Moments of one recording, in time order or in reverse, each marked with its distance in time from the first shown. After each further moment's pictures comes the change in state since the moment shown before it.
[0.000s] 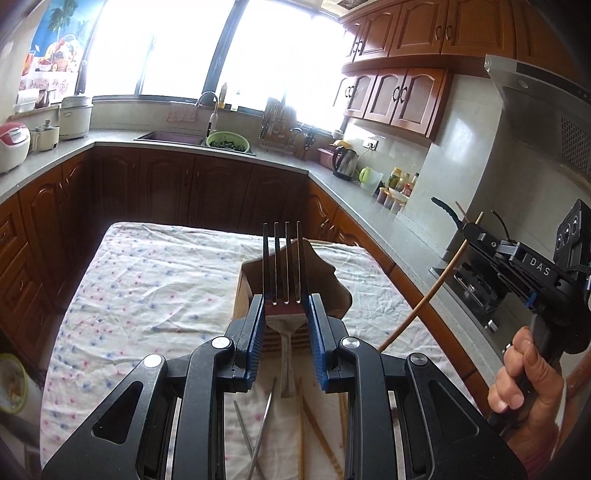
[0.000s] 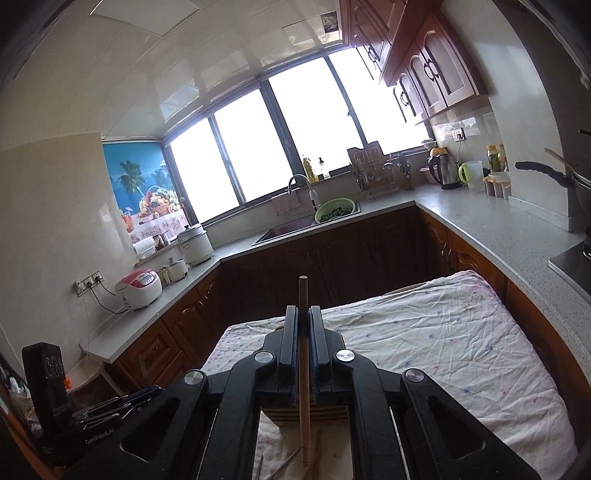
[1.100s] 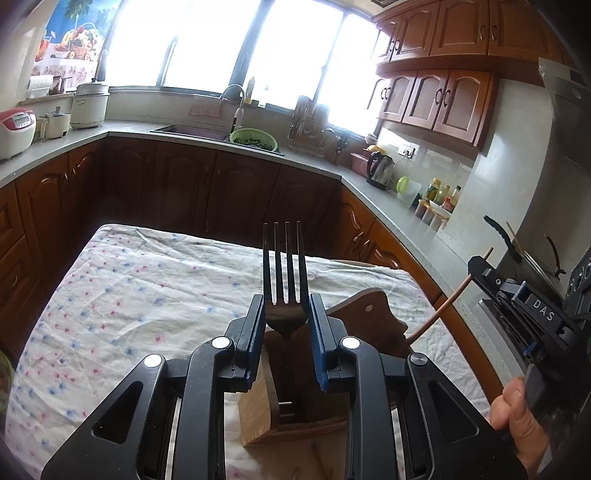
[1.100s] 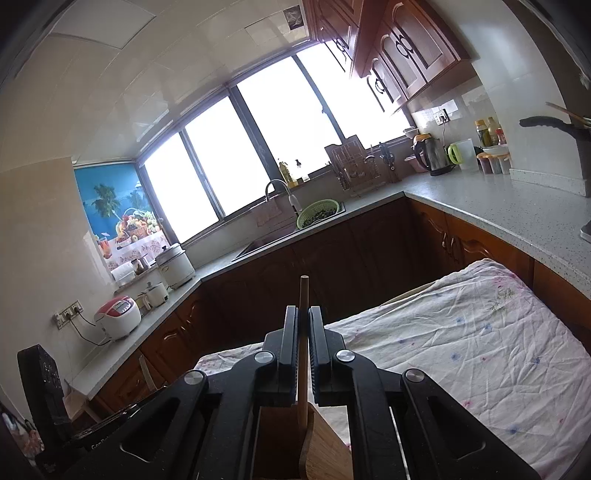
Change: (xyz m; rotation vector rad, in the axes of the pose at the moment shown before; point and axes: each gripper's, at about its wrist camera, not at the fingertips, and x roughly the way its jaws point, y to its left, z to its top) left arm 0.139 0.030 0.019 -0.061 -0.015 0.098; right arm 0.128 -0.051 -0.020 0.102 -0.030 -0.031
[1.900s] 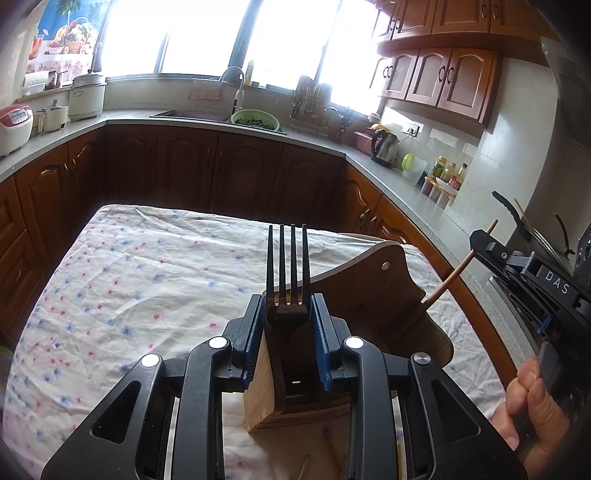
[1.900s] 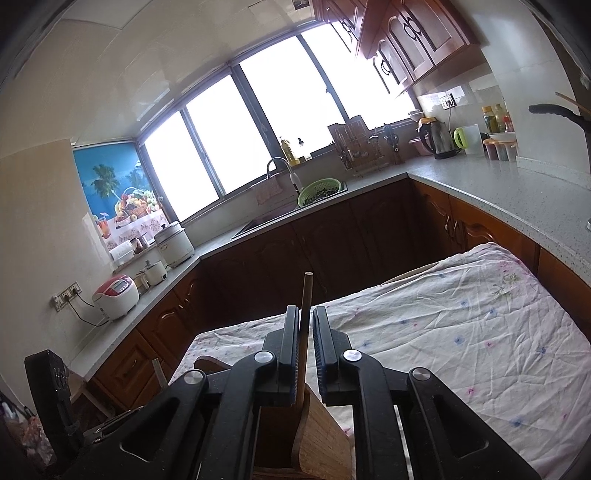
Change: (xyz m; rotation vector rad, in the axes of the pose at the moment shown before) left arm 0.014 -0.001 -0.016 0.021 0.072 0.025; right arm 0.013 0.001 -0.010 -0.018 0.085 -0.001
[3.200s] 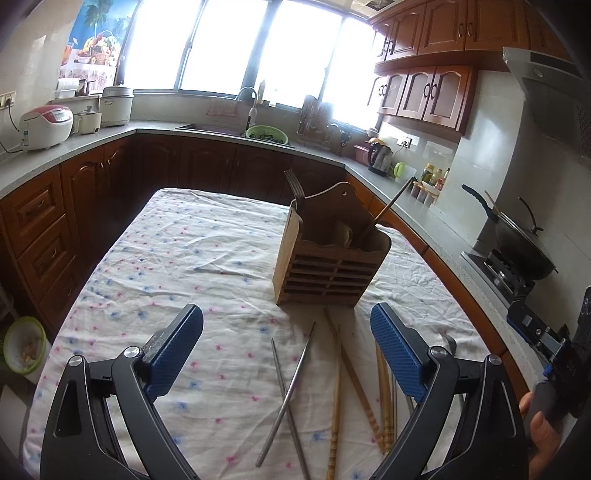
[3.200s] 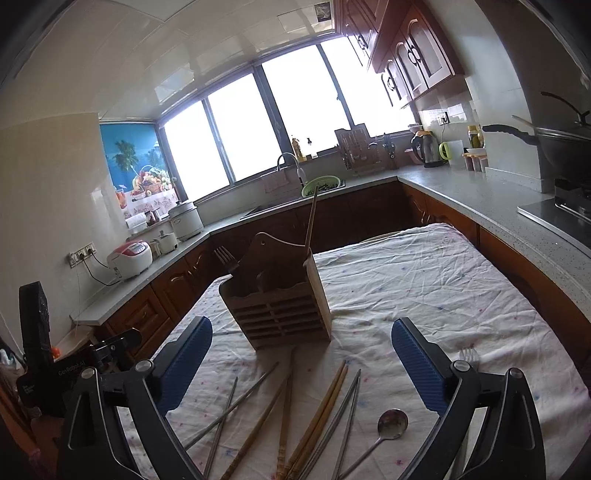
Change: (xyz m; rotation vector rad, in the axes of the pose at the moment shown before) left arm -0.183 0.016 -0.111 -0.002 -0.067 0.026; right arm -0.196 0.018 -0.104 -0.108 0.008 -0.028
